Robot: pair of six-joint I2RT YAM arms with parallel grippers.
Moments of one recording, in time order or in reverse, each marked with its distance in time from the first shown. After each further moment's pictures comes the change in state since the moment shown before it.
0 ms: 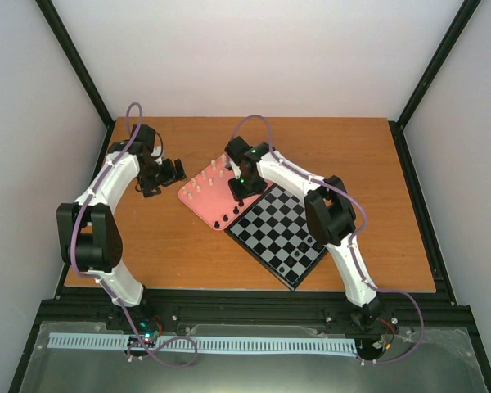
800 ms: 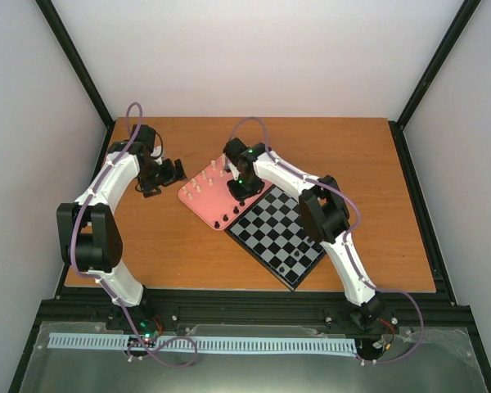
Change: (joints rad) left arm 0.000 0.000 0.000 0.000 0.000 0.000; right arm -0.003 0.074 0.076 -0.036 -0.006 -0.024
